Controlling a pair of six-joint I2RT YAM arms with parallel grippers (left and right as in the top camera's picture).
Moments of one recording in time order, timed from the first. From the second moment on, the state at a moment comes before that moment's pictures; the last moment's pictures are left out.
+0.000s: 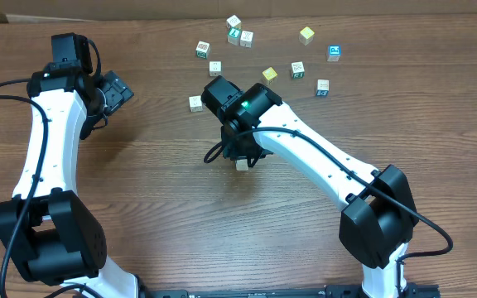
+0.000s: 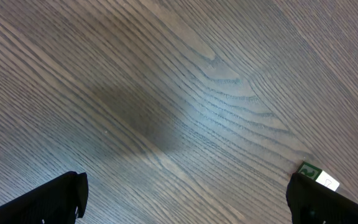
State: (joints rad) left arm 0.15 1.80 1.54 -0.94 -0.06 -0.63; right arm 0.74 2.03 1.80 -1.24 0.07 0.67
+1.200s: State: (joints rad) left arm 0.15 1.80 1.54 -0.94 -0.06 -0.63; right arm 0.74 2.03 1.79 -1.20 0.07 0.55
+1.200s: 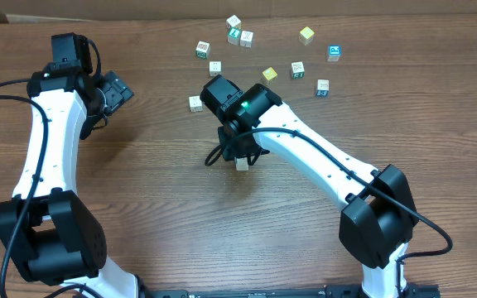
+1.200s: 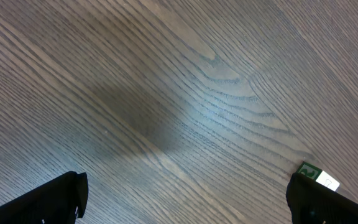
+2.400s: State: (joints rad) left arm 0.15 1.80 1.54 -0.94 -0.06 -0.63; right arm 0.74 2.03 1.79 -1.19 0.07 0.47
